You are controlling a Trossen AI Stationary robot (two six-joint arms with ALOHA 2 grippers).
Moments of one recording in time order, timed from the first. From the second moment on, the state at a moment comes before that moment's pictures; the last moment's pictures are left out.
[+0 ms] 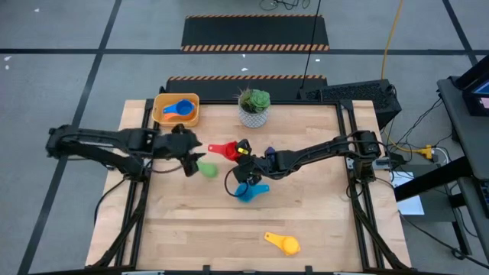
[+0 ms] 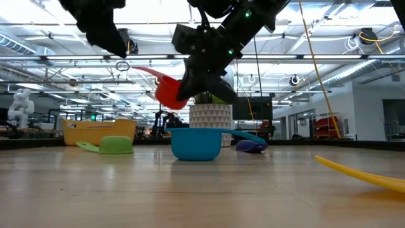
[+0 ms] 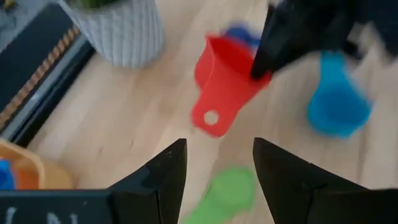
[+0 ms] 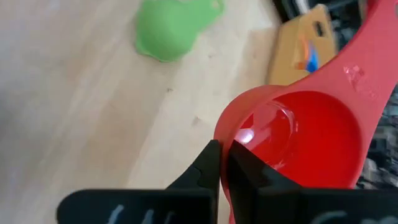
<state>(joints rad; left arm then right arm) -0.04 1.00 0.90 -0.69 -0.31 -0.28 0.09 1.91 1.29 -0.14 0.47 -0.75</state>
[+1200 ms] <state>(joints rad) 0.15 0.80 0.47 -0.04 0.01 -0.39 0.11 1.91 1.29 -0.04 0.55 -0.86</state>
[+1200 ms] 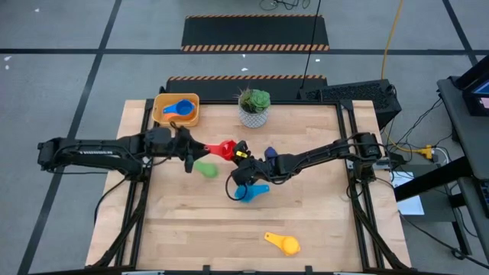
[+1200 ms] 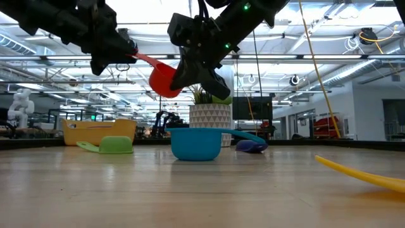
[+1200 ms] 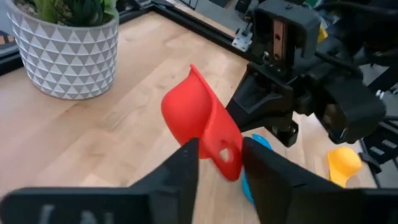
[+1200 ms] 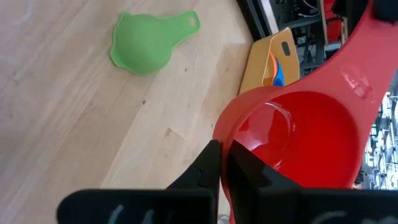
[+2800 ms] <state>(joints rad) 0.15 0.85 0.47 -0.03 0.14 -0.23 0.07 1.88 1.29 0.02 0.64 -0.59</state>
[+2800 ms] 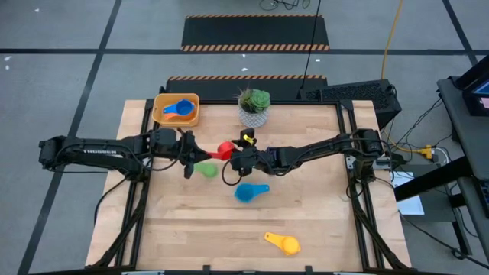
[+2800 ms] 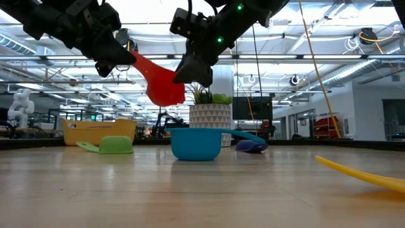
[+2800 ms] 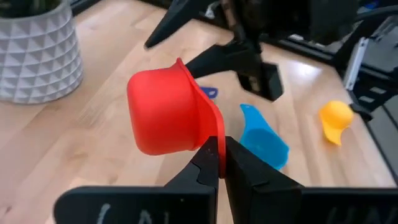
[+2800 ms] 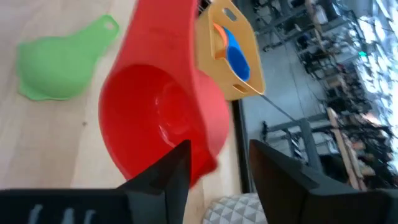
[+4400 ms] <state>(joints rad) -0.32 1.03 0.54 0.07 -0.48 0.11 -0.12 1.84 1.29 -0.20 0.12 0.10</state>
